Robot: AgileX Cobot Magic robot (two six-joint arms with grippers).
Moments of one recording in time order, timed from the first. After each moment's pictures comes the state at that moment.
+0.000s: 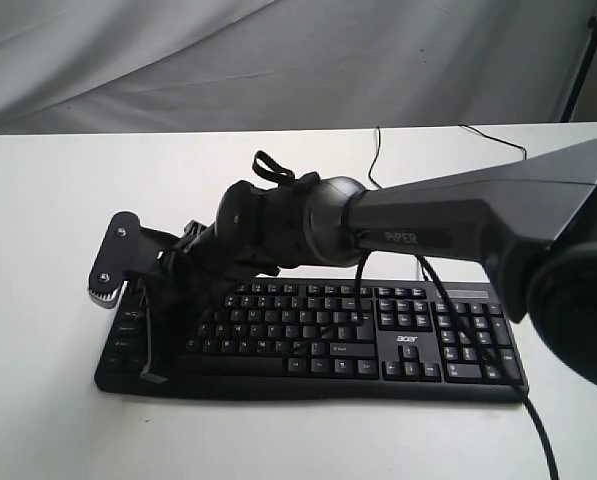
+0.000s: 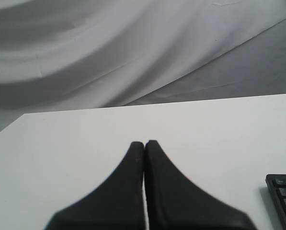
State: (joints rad) left arm 0.13 0.00 -0.01 0.03 0.19 0.09; right arm 0.56 2.27 -1.58 0.72 0.43 -1.27
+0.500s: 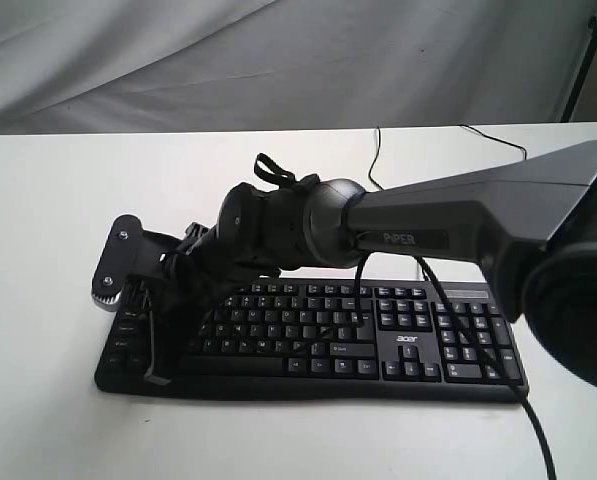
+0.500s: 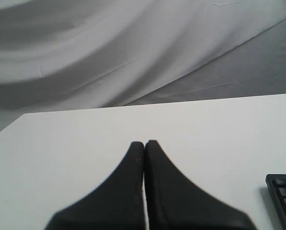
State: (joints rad) left arm 0.13 0.00 -0.01 0.03 0.19 0.09; right arm 0.55 2.27 -1.58 0.72 0.43 -1.29
